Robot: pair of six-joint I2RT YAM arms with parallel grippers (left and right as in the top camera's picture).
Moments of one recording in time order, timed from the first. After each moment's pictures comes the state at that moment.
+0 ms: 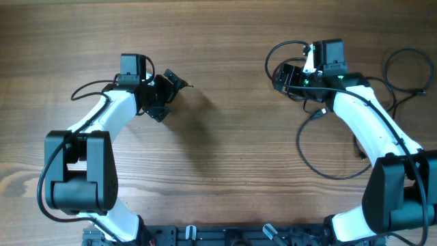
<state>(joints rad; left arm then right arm) -0.05 1.82 1.06 -0.36 0.46 -0.94 0.13 1.68 1.14 -0.49 -0.19 0.39</state>
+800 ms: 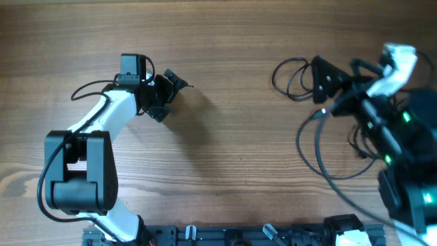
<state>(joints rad) -0.05 1.82 1.06 -0.36 0.46 -0.94 0.13 0.85 1.14 -0.49 -0.20 0.39</state>
